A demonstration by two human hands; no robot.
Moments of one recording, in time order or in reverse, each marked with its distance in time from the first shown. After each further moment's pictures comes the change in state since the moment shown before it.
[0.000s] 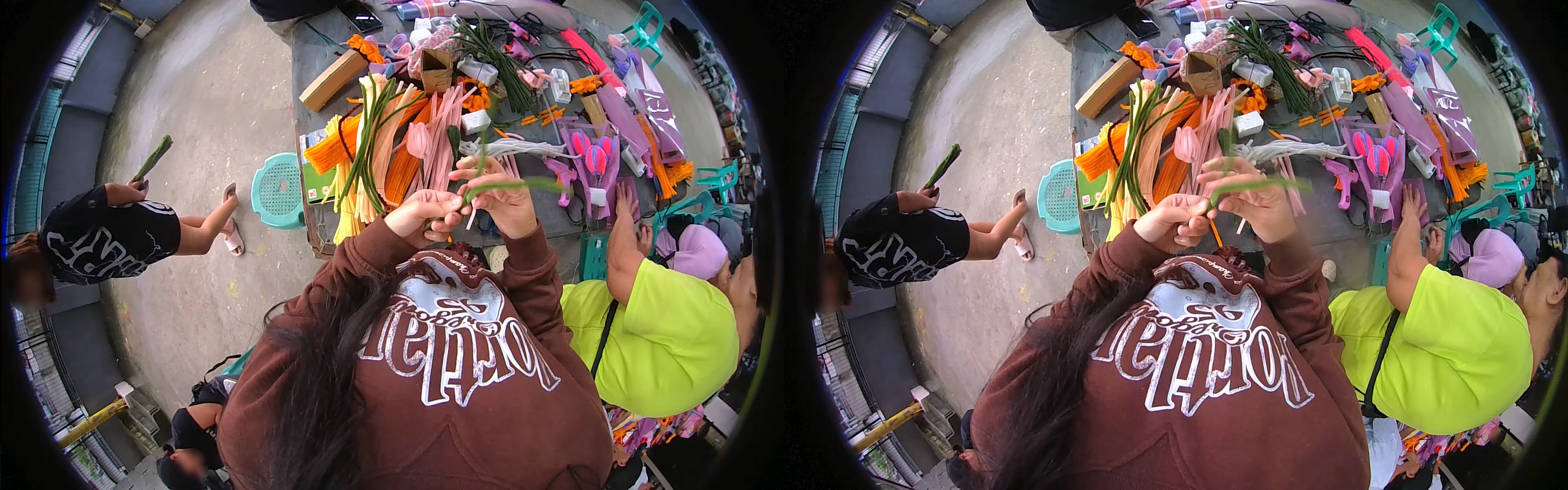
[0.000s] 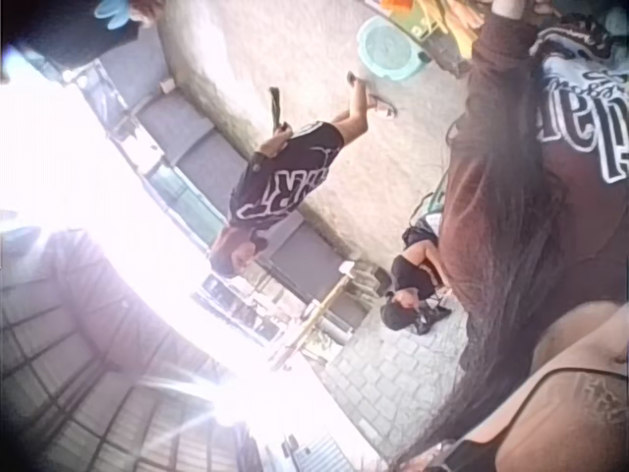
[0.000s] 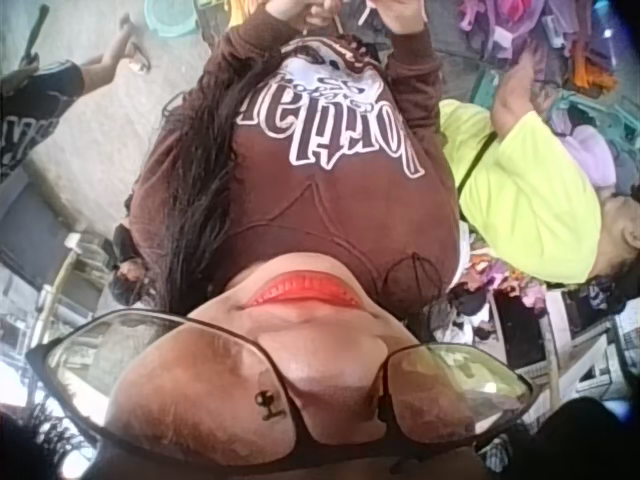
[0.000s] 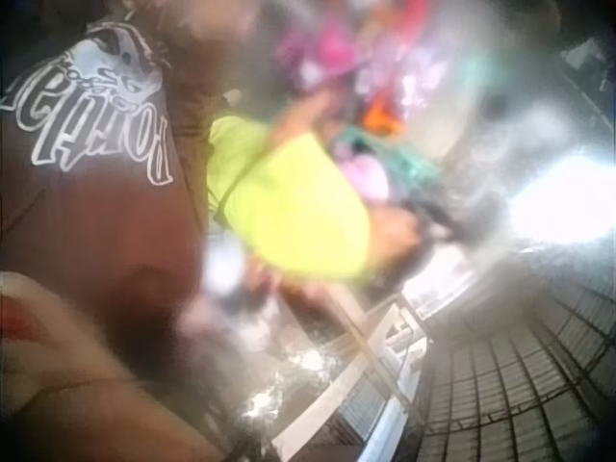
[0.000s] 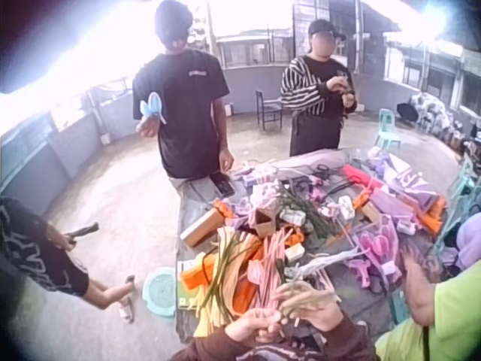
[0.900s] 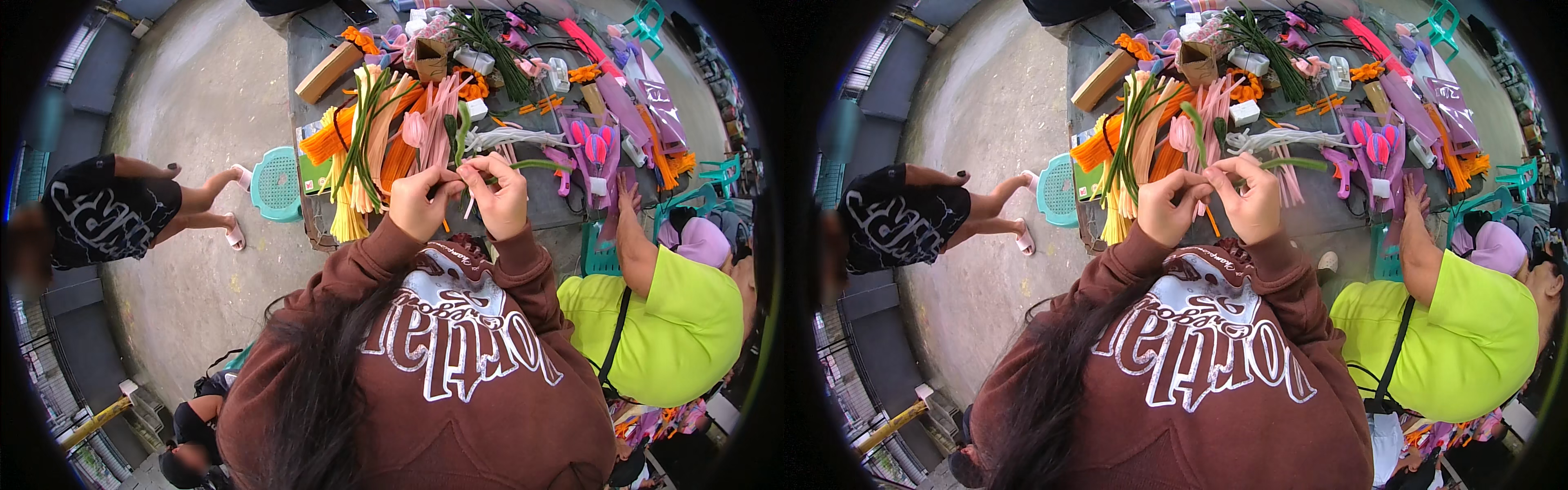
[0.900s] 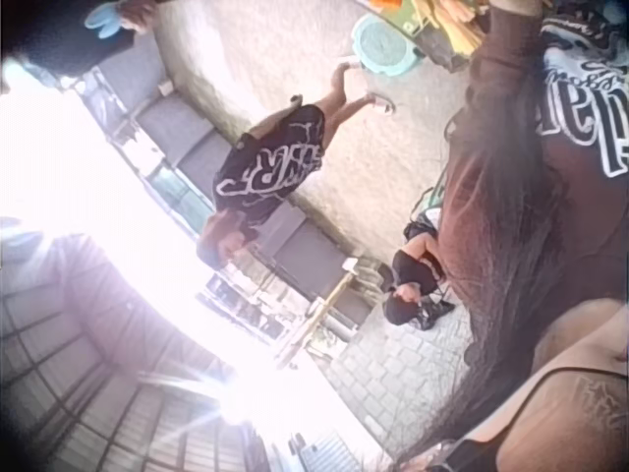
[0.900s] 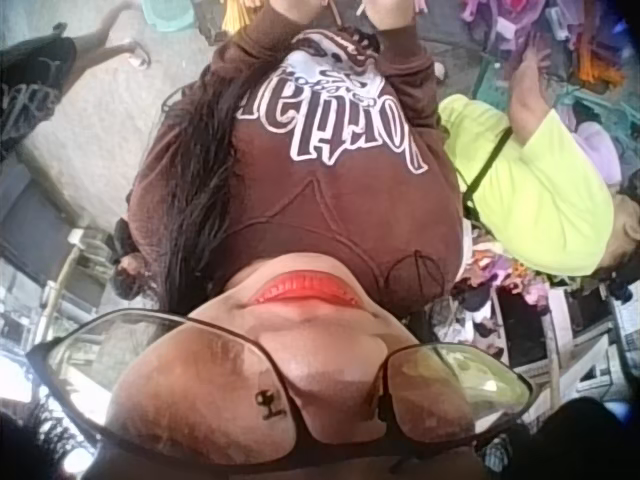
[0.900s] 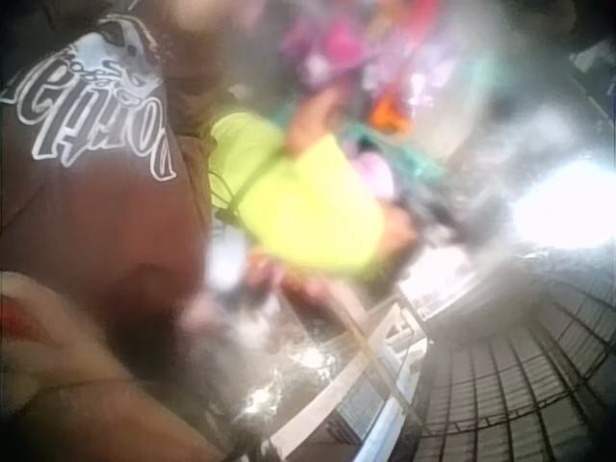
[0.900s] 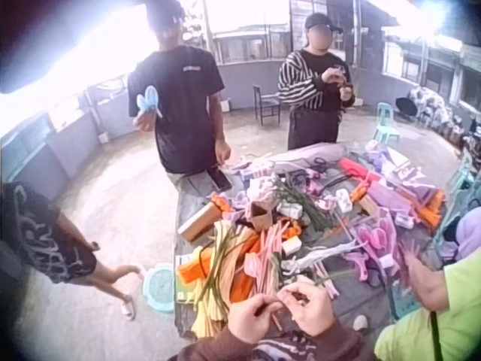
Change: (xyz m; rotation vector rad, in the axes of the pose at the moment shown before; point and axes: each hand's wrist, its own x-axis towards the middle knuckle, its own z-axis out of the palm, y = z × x) left_hand 0.009 -0.026 0.028 1.372 0.571 0.876; right_hand -0.016 -0.010 0.022 -0.675 0.406 0.112
